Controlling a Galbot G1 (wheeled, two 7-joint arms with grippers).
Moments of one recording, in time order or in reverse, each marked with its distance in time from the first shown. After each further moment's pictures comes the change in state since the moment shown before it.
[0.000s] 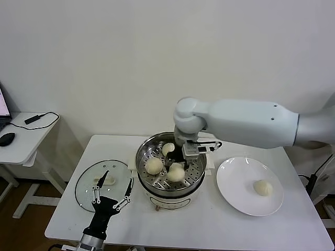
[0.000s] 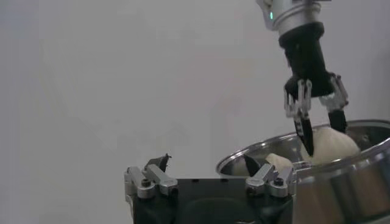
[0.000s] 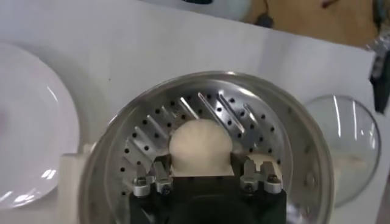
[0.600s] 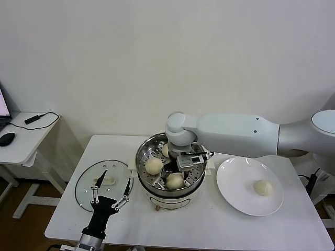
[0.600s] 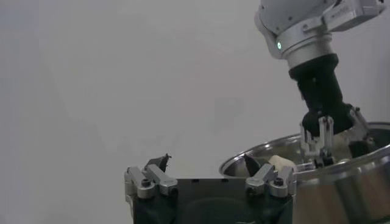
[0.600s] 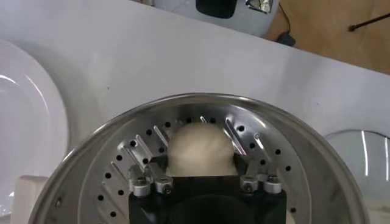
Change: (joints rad) left arm -0.003 -0.002 -0.006 0.005 -0.009 -0.008 -0.003; right arm -0.059 0.020 0.028 -0.005 -0.042 -0.008 -0.038
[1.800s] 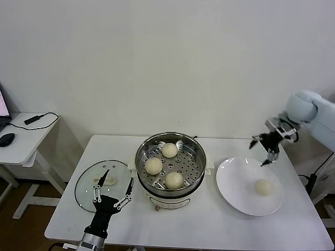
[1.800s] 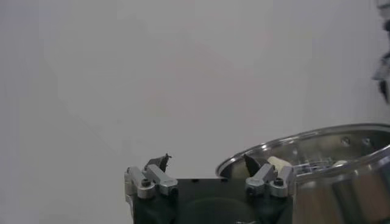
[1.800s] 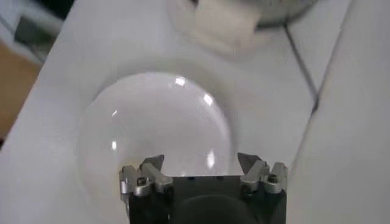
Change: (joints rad) left arm -0.009 -0.004 0.018 -0.005 0.006 0.023 0.000; right arm -0.195 -0.592 0.253 -0.377 0.334 -0.568 -0.127
